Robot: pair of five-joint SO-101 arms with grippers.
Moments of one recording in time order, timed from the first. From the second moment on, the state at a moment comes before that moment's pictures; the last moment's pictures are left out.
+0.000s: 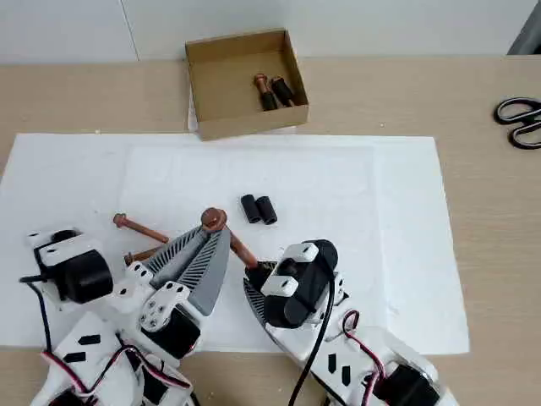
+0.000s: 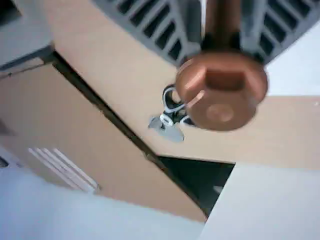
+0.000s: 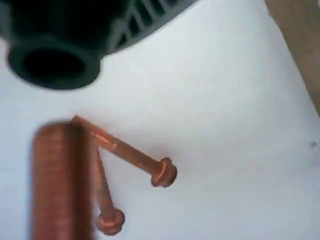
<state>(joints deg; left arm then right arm) 31.5 -100.4 55.7 59.3 34.8 -49.3 -103.4 72.4 60.6 -1.0</state>
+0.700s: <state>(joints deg) 35.0 -100.2 56.0 59.9 31.3 -49.3 -103.4 70.9 62.7 -0.7</state>
